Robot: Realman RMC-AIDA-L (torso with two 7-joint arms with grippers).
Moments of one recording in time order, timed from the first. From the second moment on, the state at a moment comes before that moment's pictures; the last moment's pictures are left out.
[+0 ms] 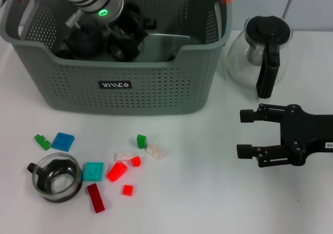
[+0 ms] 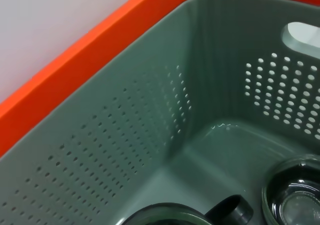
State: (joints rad) left arm -1.12 -2.07 -2.06 -0.64 -0.30 0.94 -2.37; right arm 0.48 2.05 -0.83 -0.76 -1.91 -1.76 1.43
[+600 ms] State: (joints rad) left arm -1.12 -2.07 -2.04 -0.63 -0.30 0.93 -2.38; right arm 0.48 2.04 -0.83 -0.75 -1.91 -1.76 1.43
